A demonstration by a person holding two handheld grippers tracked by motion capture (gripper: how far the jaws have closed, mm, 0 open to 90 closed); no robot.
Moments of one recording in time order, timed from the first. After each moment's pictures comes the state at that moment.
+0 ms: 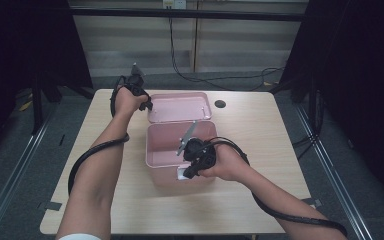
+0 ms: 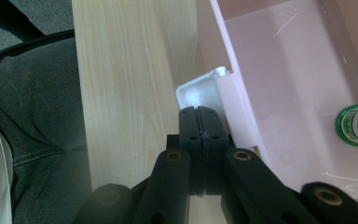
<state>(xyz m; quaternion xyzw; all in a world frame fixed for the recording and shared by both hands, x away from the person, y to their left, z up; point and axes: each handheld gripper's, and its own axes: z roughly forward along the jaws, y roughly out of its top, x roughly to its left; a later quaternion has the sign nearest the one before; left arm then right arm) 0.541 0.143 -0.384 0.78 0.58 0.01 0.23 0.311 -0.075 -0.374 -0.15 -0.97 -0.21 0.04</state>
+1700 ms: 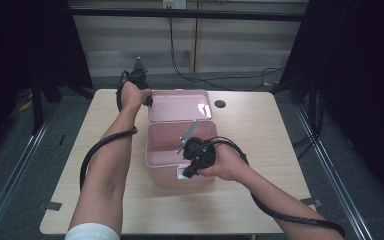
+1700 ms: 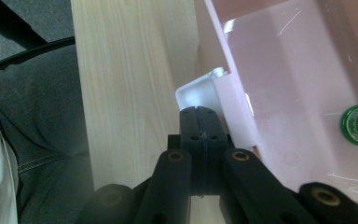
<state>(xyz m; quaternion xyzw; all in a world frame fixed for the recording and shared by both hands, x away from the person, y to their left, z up) 0.555 0.131 -0.369 0.76 0.62 0.02 0.21 0.314 -0.075 -0.376 -0.16 -0.96 -0.22 0.04</state>
